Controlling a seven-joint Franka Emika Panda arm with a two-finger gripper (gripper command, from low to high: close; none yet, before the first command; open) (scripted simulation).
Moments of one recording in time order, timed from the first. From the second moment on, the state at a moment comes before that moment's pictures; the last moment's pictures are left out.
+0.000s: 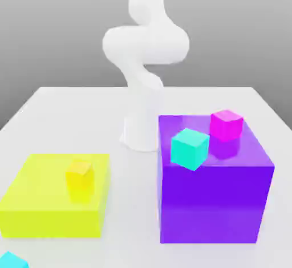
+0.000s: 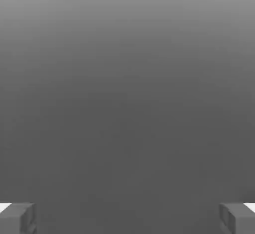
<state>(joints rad) -0.02 -0.71 -0.01 -2.28 -0.01 2.32 0.81</state>
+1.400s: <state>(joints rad) -0.32 0.62 -0.13 -2.04 0.16 2.65 0.72</state>
